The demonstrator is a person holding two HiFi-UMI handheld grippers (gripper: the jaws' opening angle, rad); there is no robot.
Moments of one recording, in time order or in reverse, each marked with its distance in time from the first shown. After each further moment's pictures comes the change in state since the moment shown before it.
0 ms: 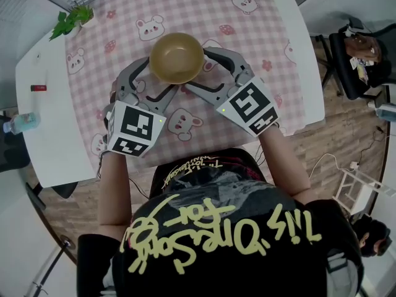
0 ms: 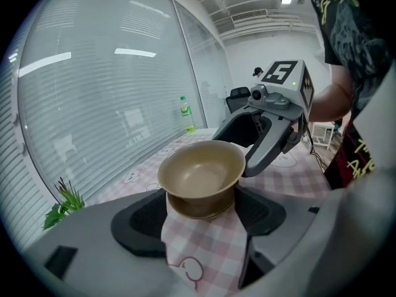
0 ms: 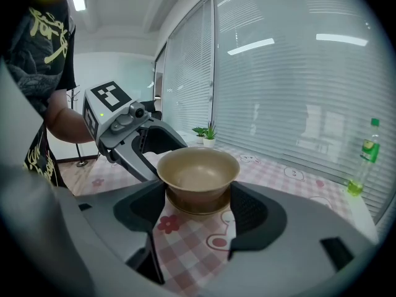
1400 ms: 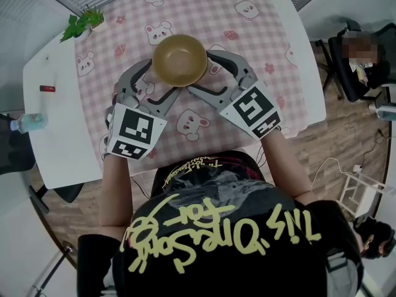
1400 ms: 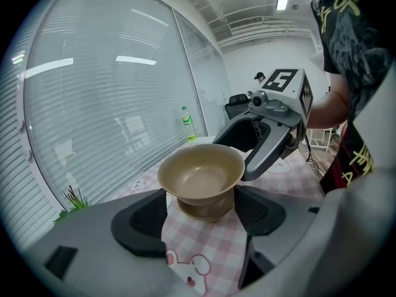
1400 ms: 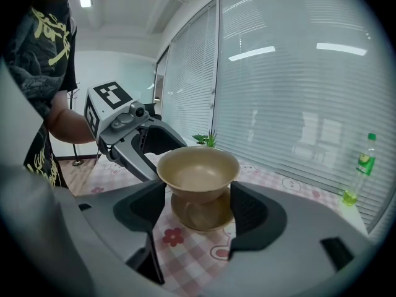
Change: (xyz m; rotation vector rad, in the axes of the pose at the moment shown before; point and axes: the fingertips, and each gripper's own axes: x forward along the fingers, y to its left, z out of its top) left arm -0.026 0.008 0.012 -0.010 -0.071 -0.008; right arm -0.004 0.010 0.027 -0.028 -0.035 -0.034
